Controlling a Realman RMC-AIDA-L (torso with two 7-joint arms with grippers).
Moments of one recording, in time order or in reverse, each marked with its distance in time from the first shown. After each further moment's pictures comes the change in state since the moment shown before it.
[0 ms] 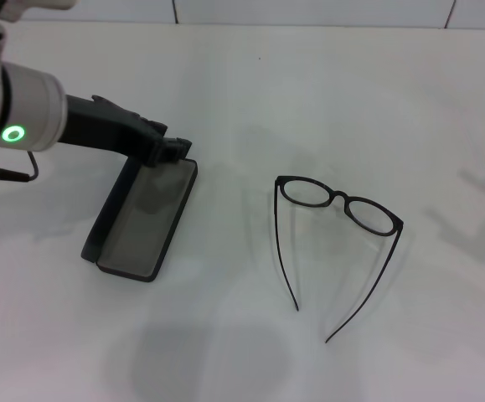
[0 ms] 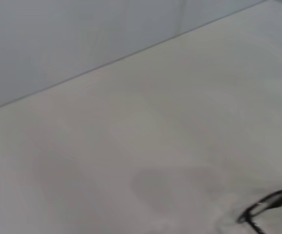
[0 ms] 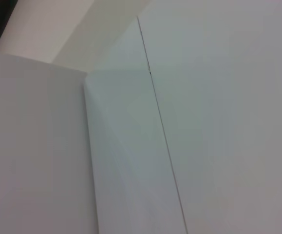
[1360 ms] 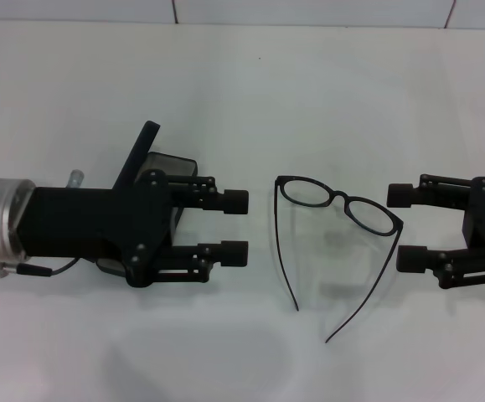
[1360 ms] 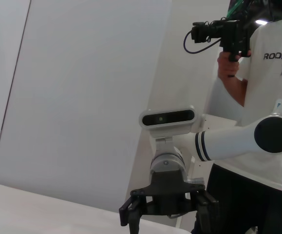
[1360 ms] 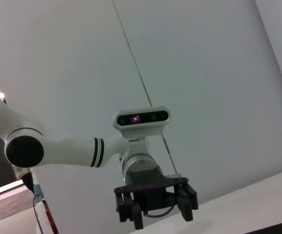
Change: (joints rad) left arm -0.102 0.172 -0.008 -1.079 -1.056 0.401 1.289; right arm 0.204 0.009 -0.307 -0.285 -0.413 0.053 0.399
